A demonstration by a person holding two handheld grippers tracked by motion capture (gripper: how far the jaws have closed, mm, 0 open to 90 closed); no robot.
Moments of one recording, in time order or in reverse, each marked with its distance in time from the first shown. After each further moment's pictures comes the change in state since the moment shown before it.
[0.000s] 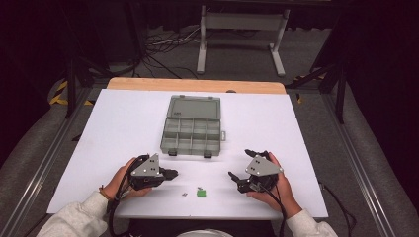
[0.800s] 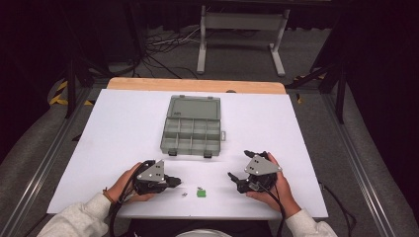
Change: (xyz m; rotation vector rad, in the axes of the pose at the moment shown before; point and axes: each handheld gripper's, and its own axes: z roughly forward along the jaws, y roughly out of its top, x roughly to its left) left arm -0.008 -0.005 0.015 0.044 -0.094 0.002; right arm 0.000 -0.003 0.004 0.021 0.015 0.013
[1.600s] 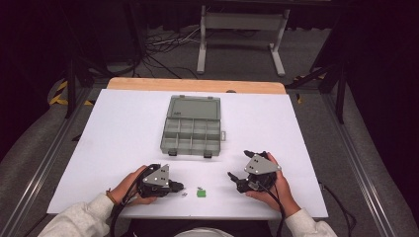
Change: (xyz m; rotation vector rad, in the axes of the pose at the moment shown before) left arm -0.004 -0.001 0.014 0.049 -0.054 0.016; right arm -0.001 -0.001 0.002 0.009 0.004 0.007
